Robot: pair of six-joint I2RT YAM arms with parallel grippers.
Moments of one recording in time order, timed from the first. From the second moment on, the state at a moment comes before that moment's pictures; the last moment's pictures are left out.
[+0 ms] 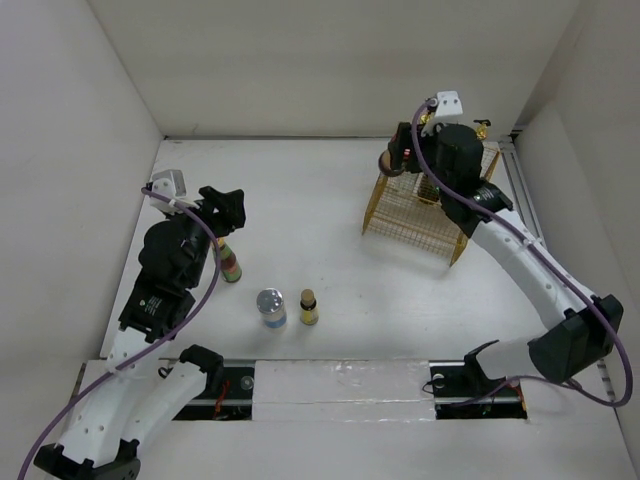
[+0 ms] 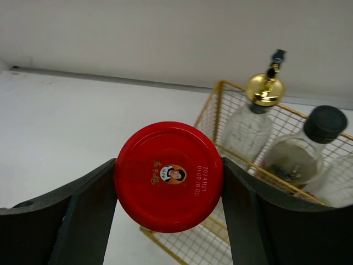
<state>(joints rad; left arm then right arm) -0.40 0.66 0.89 -0.24 -0.28 -0.47 0.47 1.36 1.36 -0.13 0.20 0.14</state>
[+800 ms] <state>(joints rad) -0.40 0.66 0.89 -0.24 -0.28 -0.47 0.33 1.50 1.36 -0.16 0.14 0.13</state>
